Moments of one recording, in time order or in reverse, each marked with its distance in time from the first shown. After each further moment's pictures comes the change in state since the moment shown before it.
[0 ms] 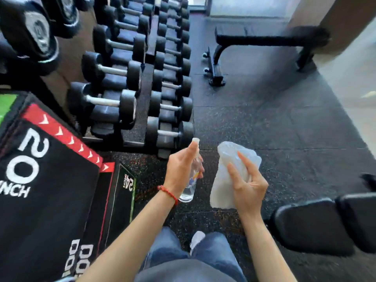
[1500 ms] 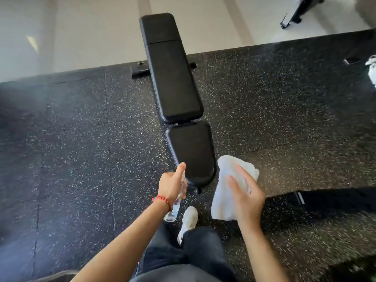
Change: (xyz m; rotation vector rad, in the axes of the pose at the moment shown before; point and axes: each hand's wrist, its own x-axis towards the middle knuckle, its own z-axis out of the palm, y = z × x) left_hand 0.098 -0.161 0.401 0.976 -1.470 -0.367; right_hand 0.059 0.084 -0.196 0.030 1.734 0.429
